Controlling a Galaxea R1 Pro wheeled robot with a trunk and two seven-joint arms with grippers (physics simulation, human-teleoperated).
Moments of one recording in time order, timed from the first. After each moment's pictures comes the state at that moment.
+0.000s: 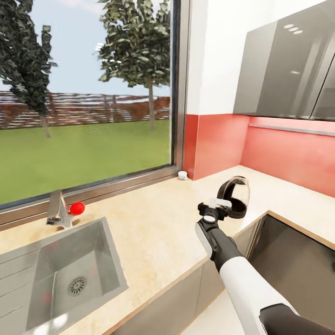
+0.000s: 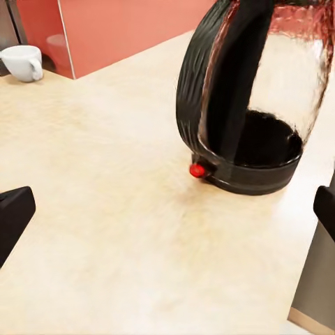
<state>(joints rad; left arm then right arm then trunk) -0.04 -0.07 0.10 0.05 -0.11 0.01 0.33 -0.83 0.17 0.13 -0.72 -0.11 0.17 -0.62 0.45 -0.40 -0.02</state>
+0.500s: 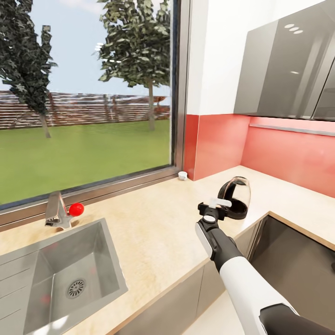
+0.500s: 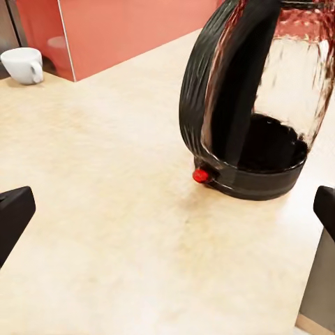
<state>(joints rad) -0.04 -0.08 0.10 0.05 -0.11 0.01 0.33 -0.83 0.17 0.13 -0.72 -0.11 0.17 -0.62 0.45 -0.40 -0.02</state>
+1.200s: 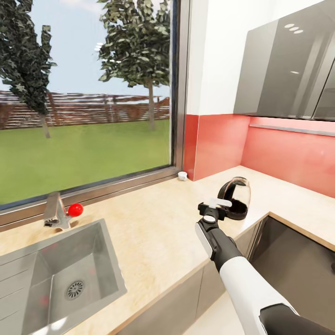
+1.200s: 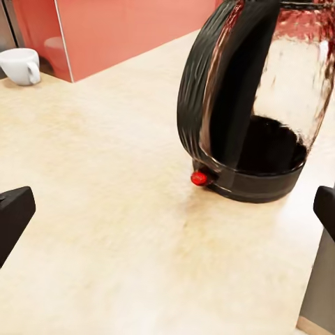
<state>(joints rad) -0.04 -0.08 0.10 0.05 -0.11 0.01 0.33 -0.83 0.17 0.13 -0.72 -0.11 0.16 -0.63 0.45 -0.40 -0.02</state>
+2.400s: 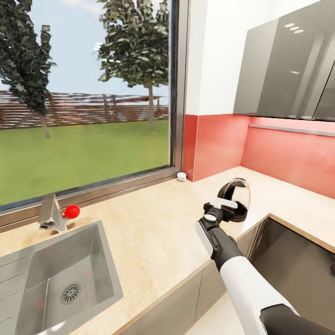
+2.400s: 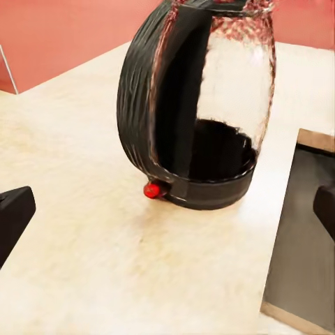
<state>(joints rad) 0.10 0.00 0.08 0.04 -0.14 -0.13 0.32 -0.83 0.17 0.12 -0.74 -0.12 0.16 -0.76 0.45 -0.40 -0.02</state>
